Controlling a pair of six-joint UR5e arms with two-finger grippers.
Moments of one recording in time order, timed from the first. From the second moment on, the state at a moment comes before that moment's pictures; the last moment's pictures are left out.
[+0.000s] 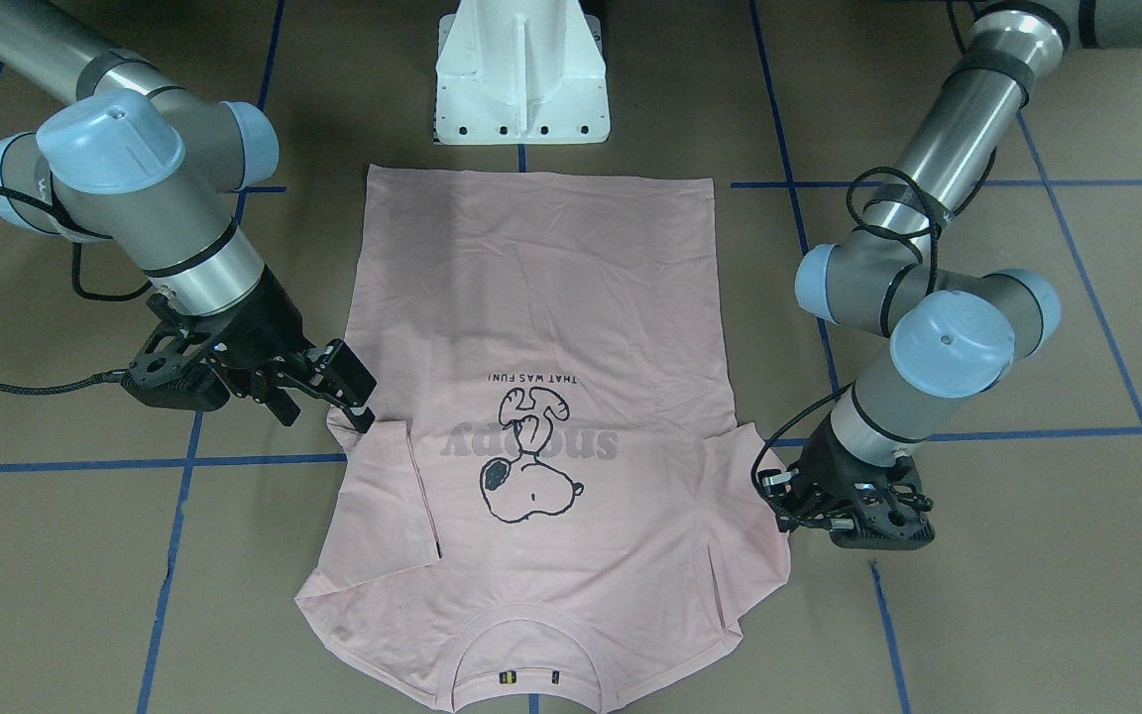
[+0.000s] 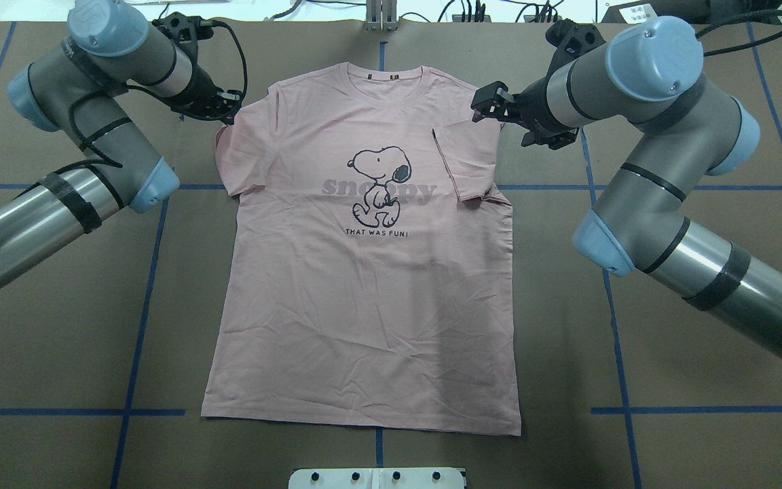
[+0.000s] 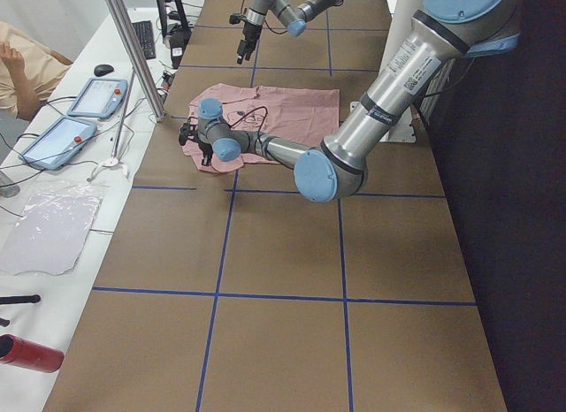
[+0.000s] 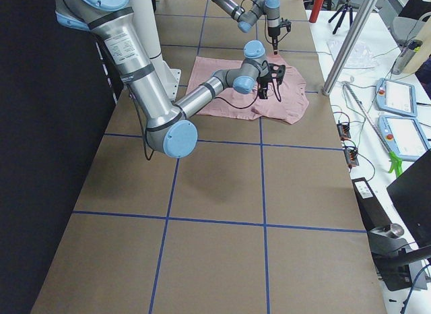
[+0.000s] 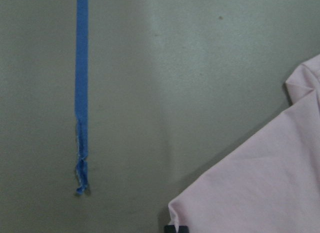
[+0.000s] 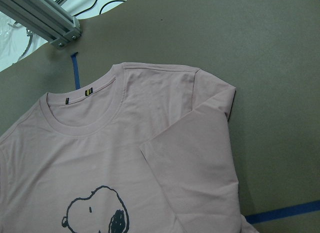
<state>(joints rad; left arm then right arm) -0.90 -2.30 -1.11 -2.22 -2.05 -1.02 0.82 -1.04 1.60 -1.07 1.93 1.45</state>
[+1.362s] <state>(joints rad) -0.78 -2.29 -1.26 -2.27 -1.89 -1.22 0.72 -1.13 1.71 -1.07 1.90 1.58</state>
